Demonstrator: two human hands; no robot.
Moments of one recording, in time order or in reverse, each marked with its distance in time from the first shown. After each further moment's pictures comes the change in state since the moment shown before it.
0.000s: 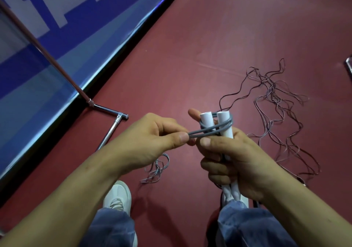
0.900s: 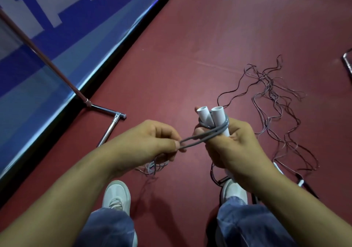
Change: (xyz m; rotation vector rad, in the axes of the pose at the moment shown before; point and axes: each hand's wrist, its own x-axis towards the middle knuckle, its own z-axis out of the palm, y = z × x) left_hand 0.001 -0.006 0.003 -0.154 -0.112 -0.224; right_hand 0.014 0.015 -0.017 -0.396 0.407 -0.309
